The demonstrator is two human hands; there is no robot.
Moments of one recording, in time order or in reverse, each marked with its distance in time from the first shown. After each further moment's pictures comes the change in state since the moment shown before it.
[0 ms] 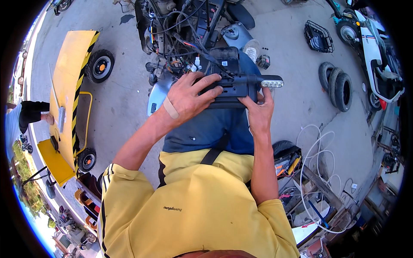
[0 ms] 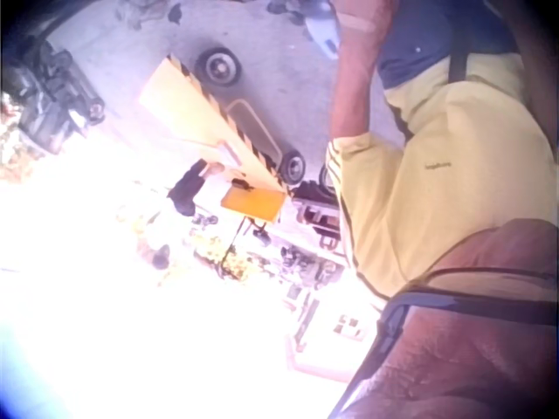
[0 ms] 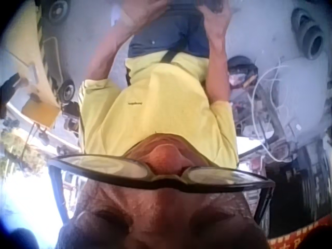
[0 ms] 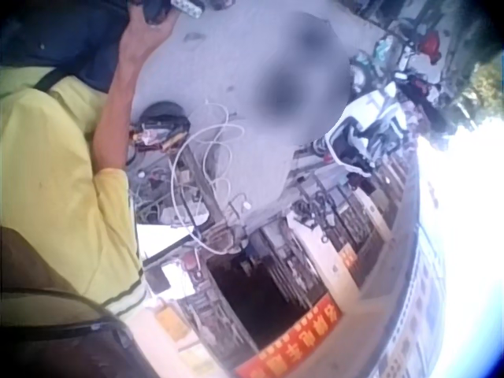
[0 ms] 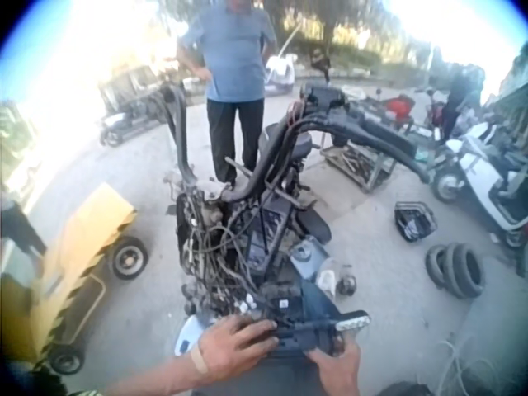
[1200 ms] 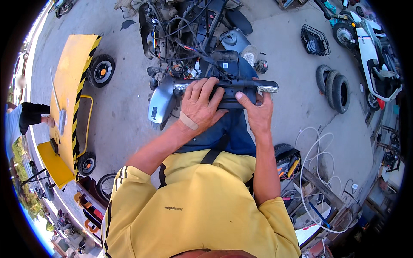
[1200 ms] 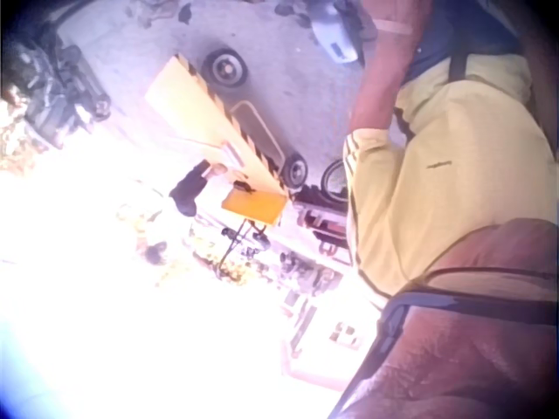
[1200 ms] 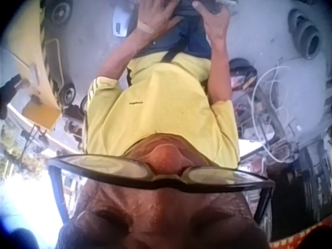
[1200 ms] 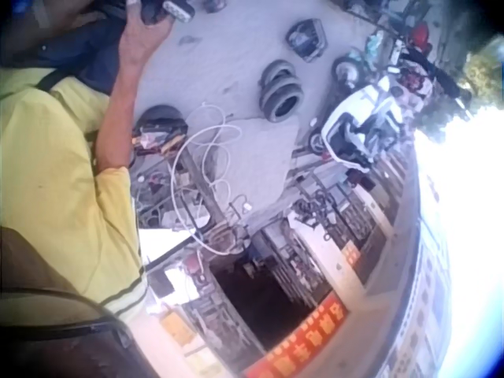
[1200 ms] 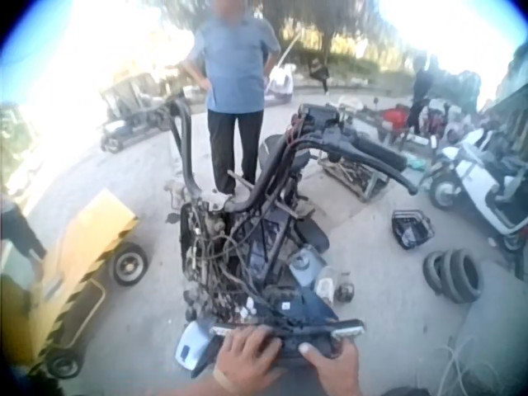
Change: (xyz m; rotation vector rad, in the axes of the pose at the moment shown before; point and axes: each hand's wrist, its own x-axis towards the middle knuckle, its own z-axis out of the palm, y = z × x) left_hand -0.002 0.045 0.030 0.115 0.151 -0.186; right_hand -0.001 -0.007 -0.001 -0.024 -0.064 -0.083
